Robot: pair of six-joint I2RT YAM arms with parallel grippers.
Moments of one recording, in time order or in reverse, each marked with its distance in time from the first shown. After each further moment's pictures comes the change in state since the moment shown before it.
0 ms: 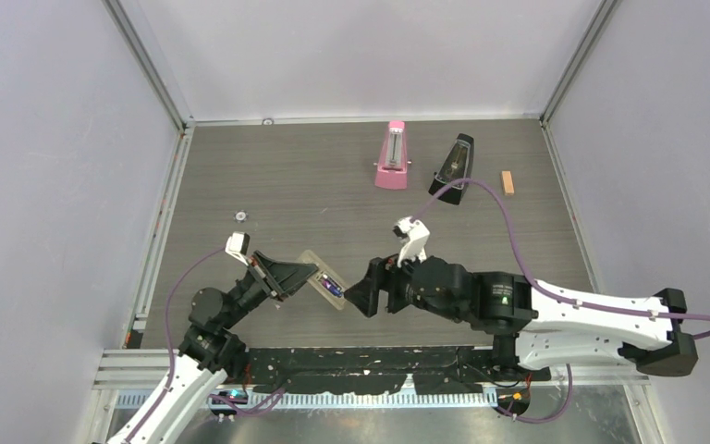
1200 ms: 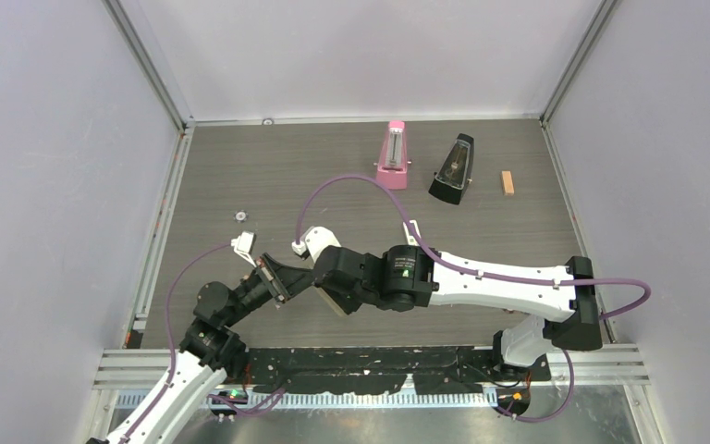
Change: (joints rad) left arm 0.000 0.055 0.008 -0.037 0.056 0.161; right arm 0.021 0.524 0.498 -0.409 -0.064 -0.404
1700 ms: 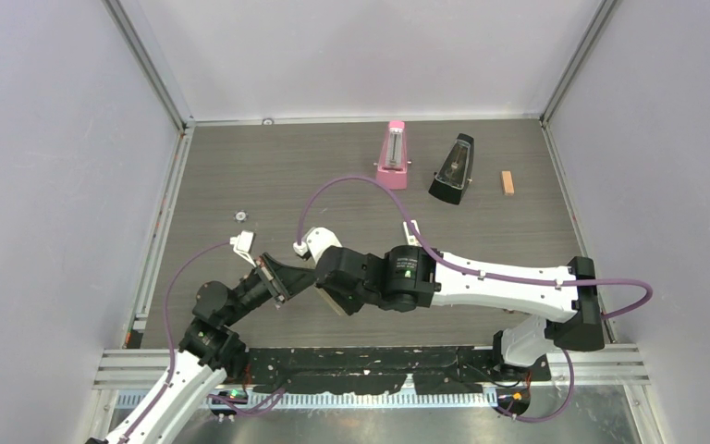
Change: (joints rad) left arm 0.000 0.008 0.013 0.004 0.005 0.046; right arm 0.000 -0.011 -0.015 0.001 -0.012 0.000
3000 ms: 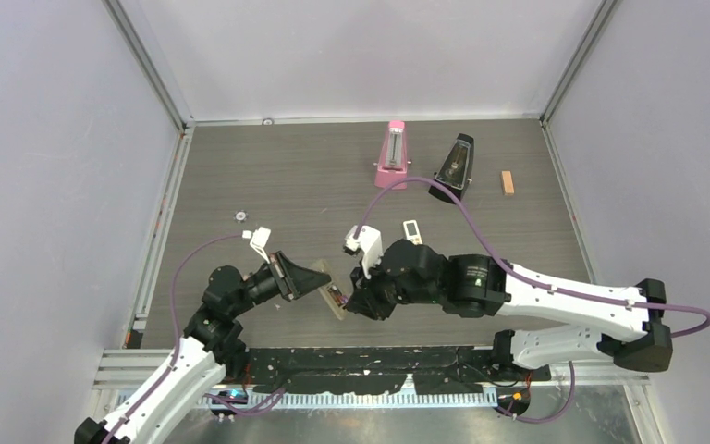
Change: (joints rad) left arm 0.000 0.203 0.063 -0.066 0.069 0.195; right arm -0.100 -0.398 -0.396 0.327 -0.301 0.014
